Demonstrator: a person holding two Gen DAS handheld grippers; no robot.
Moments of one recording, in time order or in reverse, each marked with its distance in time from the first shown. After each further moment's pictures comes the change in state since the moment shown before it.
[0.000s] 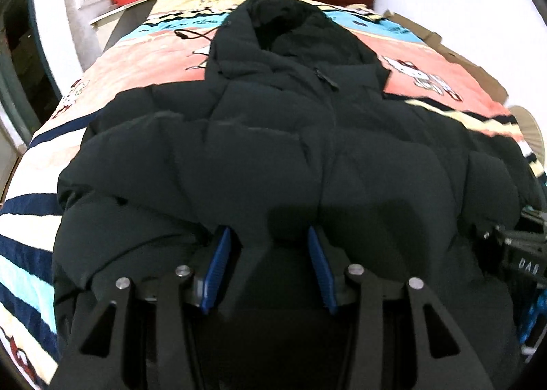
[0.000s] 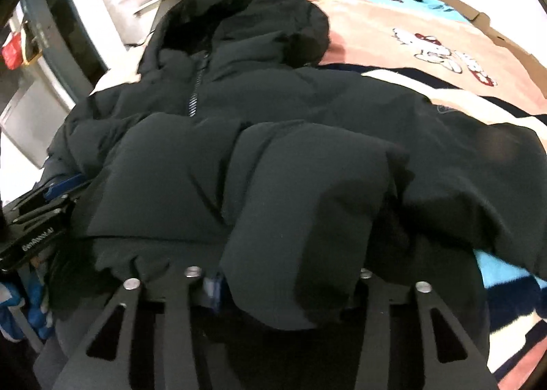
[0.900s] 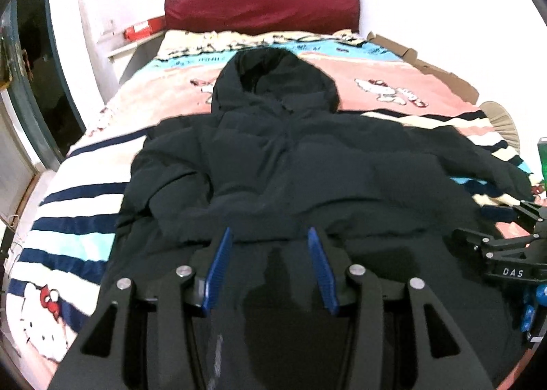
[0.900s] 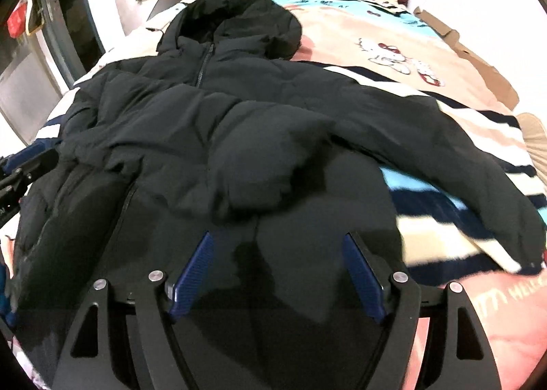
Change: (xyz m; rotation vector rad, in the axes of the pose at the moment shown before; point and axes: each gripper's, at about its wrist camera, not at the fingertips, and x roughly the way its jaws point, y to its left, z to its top) left arm -0.147 -0.056 -0.065 0.038 -0.145 0.050; right arm -0.108 -0.005 -0.086 -0.059 -0.021 -0.149
